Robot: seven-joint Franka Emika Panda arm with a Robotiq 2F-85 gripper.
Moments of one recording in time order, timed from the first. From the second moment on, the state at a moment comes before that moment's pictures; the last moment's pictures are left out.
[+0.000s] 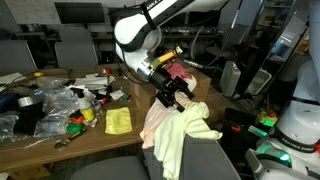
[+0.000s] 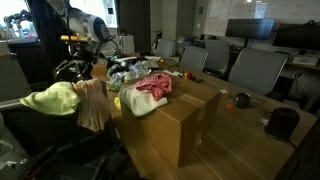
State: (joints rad) arm 0.13 0.47 0.07 -1.73 0.22 1.15 0.24
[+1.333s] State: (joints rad) arm 0.13 0.47 0.07 -1.81 0.30 1.19 0.14
